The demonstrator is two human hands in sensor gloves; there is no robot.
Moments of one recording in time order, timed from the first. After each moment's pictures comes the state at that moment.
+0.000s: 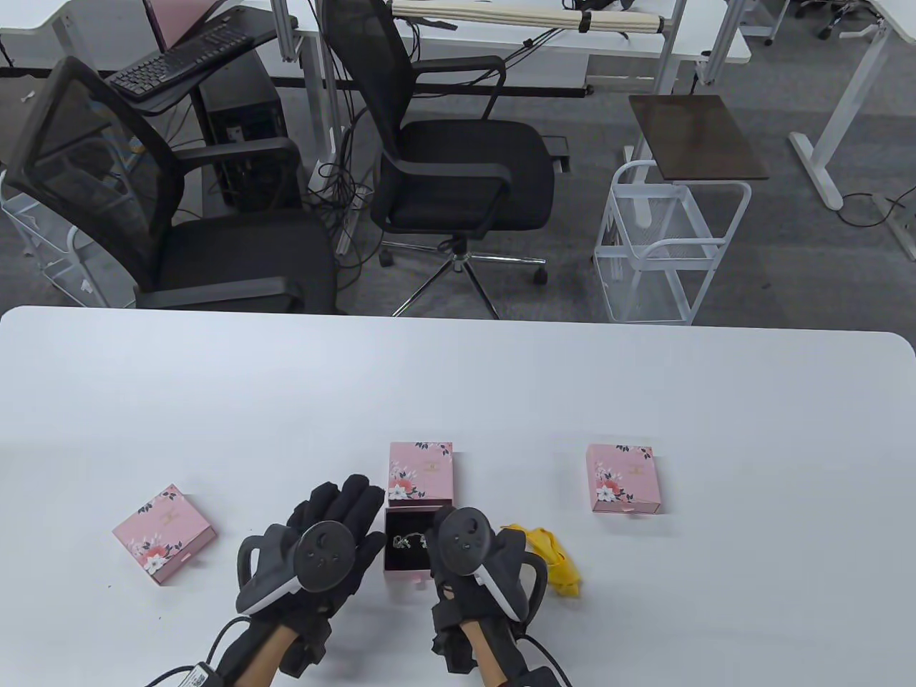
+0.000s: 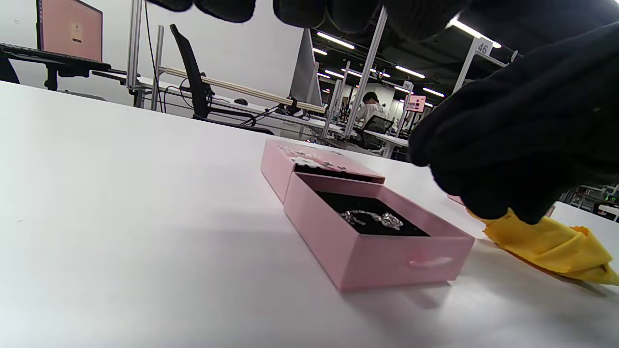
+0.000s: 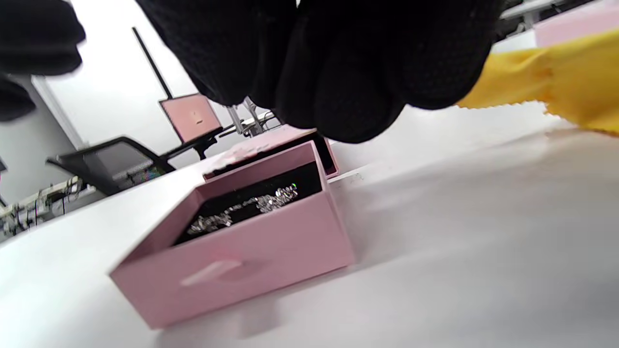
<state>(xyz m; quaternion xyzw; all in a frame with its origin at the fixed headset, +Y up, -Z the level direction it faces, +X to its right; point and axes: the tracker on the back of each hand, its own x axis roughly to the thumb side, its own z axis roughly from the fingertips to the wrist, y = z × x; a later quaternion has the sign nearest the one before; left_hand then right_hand) -0.186 -0.708 -0.289 -0.01 -0.15 0.11 0.98 0.017 -0.729 -0.311 0.02 0.02 0.98 0.19</state>
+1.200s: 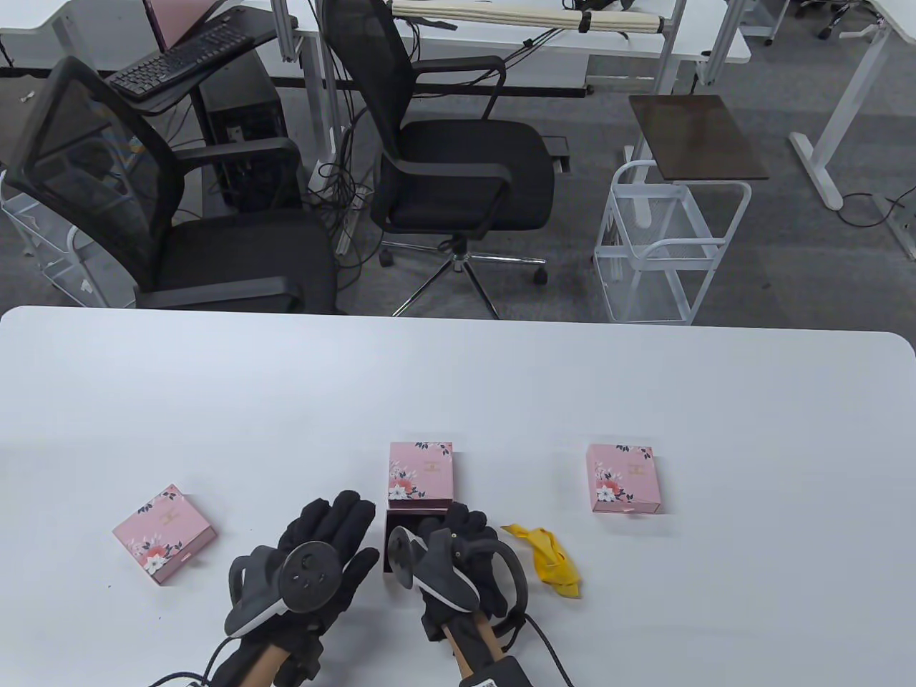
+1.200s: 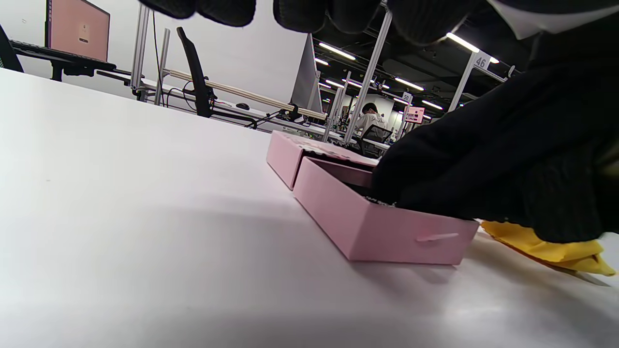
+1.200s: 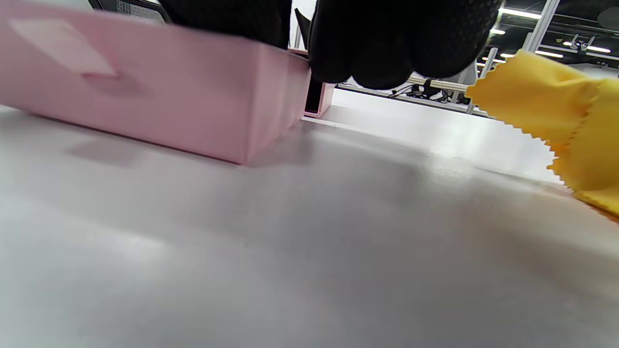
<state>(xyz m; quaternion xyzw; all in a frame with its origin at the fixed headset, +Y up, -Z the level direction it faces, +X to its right) -0.194 -0.722 -0.276 -0.01 -0.15 0.13 0.98 -0.019 -0.759 -0.316 0.08 0.02 0.99 -0.05</state>
